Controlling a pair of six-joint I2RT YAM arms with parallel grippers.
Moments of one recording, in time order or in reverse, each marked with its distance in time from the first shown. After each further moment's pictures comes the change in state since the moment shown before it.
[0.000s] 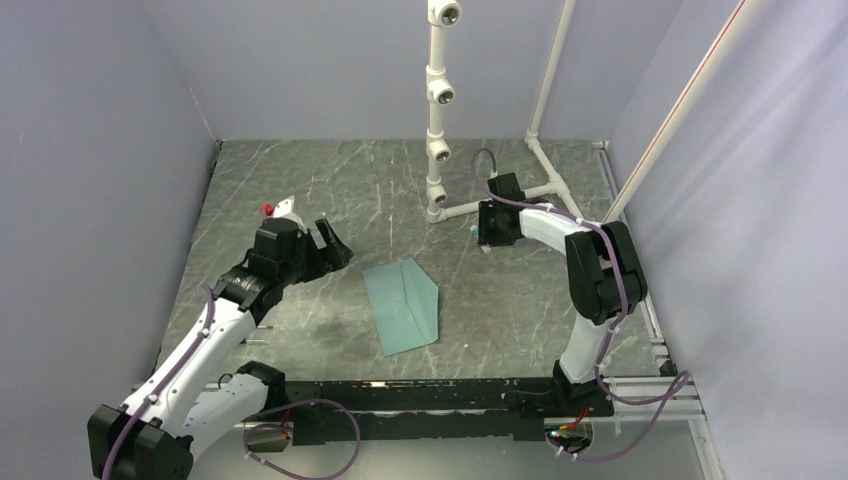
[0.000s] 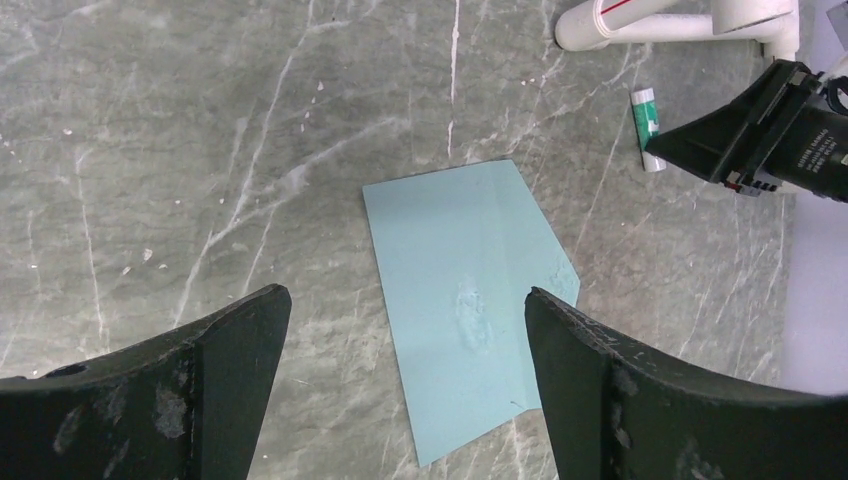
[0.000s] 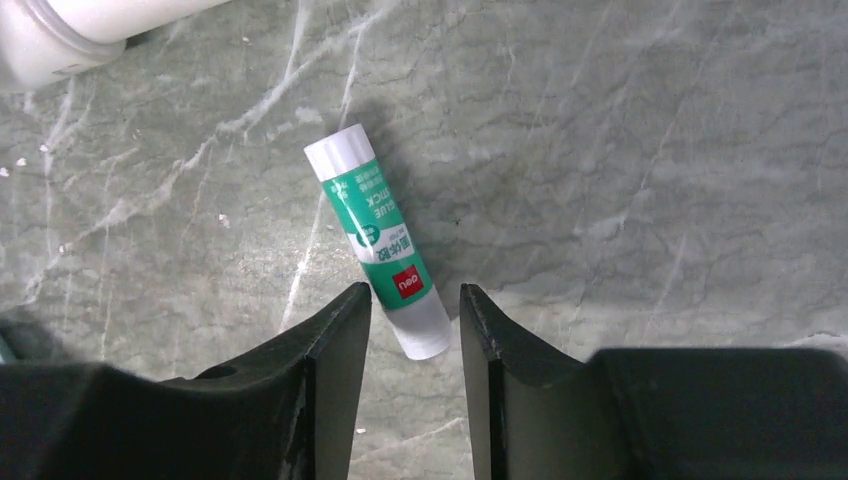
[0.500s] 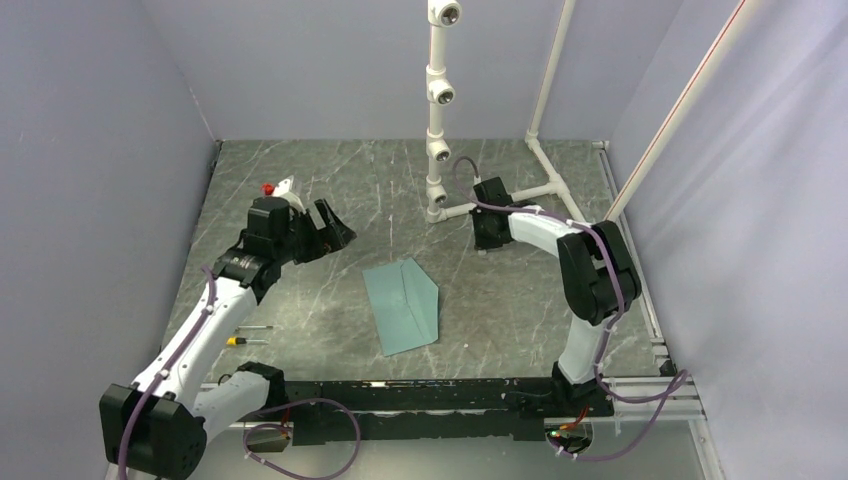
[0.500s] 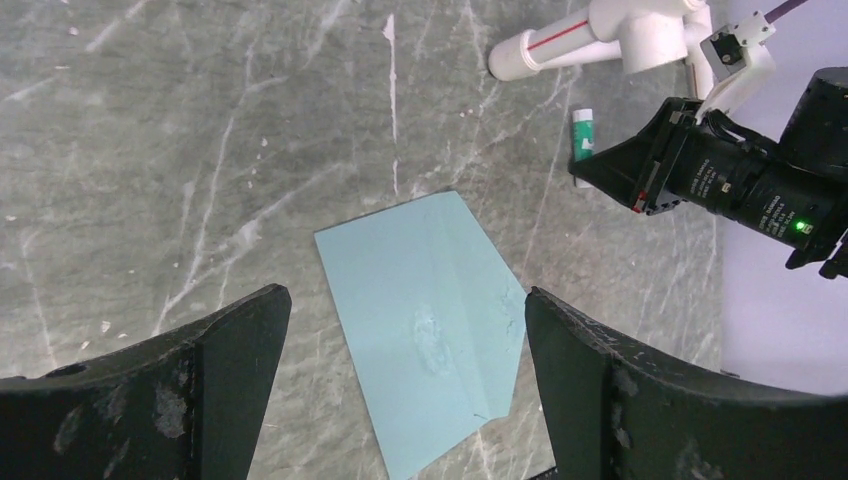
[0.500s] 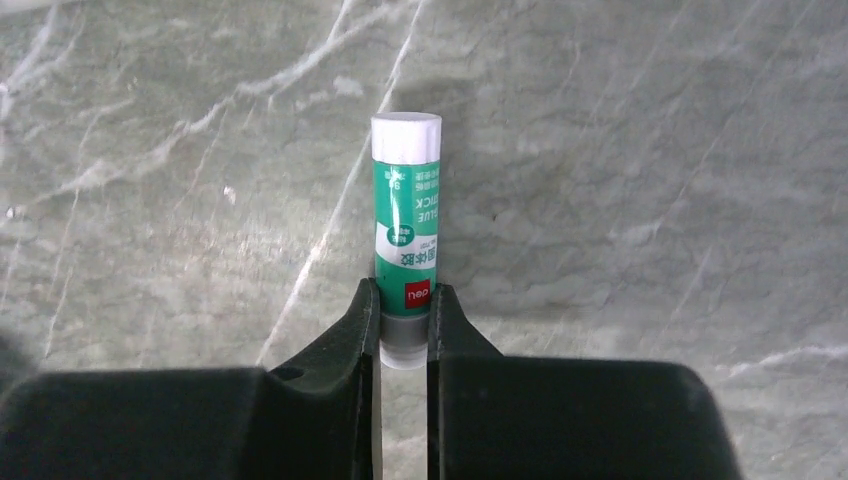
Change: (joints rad) left arm 0.091 0.120 0.102 0.067 0.166 0.056; right arm 0.068 0.038 0.026 -0.014 0.073 -0.103
